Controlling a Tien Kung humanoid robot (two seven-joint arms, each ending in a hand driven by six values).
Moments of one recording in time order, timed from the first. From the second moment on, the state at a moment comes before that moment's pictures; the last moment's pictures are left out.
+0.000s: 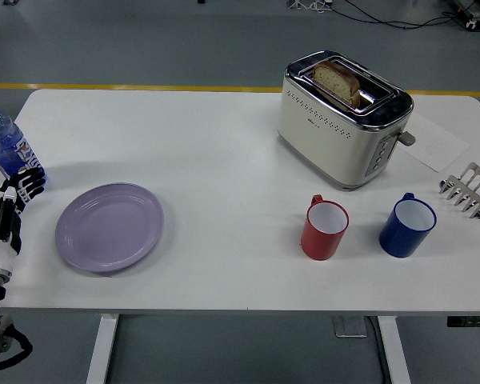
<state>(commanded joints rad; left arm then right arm) -0.22 0.29 -1.23 -0.82 0.85 0.14 -0.65 0.16 -0.02 1.45 0.18 -1.64 -0.01 -0.28</state>
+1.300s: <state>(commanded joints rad) -0.33 0.15 -1.16 -0.68 0.75 0.21 -0.65 0.17 -0.02 1.45 0.18 -1.65 -0.01 -0.28</state>
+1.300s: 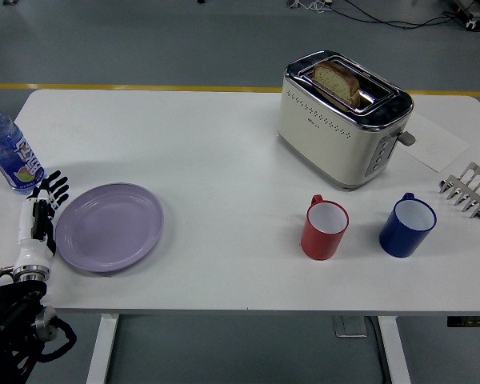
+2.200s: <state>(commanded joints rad) -0.39 0.08 -1.05 -0.67 0.69 0.23 -0.65 0.15 -0.02 1.44 0.18 -1.64 0.00 -0.28</state>
